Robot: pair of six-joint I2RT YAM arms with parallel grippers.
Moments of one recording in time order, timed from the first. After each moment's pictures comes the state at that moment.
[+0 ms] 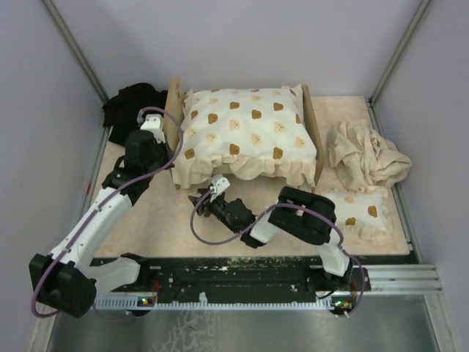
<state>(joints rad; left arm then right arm) -0.35 1.10 0.92 -0.25 -0.17 -0.20 1.15 2.01 0.77 1.32 0.31 0.19</state>
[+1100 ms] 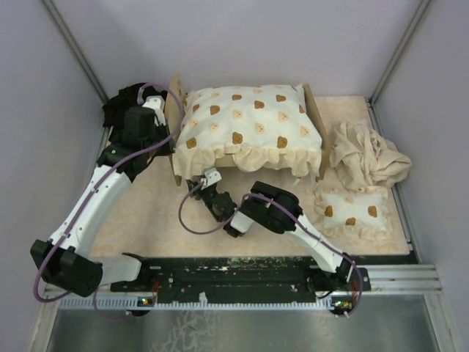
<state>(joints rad) -0.35 1.26 1.28 -0.57 -0.14 -0.25 1.08 2.43 1.14 1.51 0.46 0.07</state>
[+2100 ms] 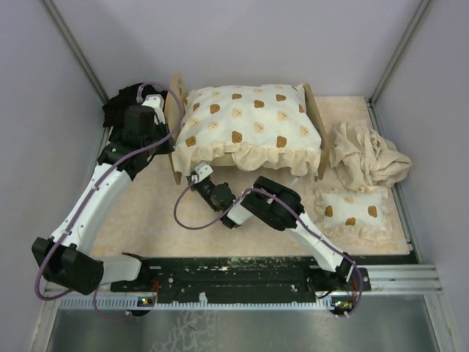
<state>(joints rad) -0.34 1.27 1.29 -0.57 -0.13 -0.26 1.03 2.43 1.25 1.51 0.27 -0.14</state>
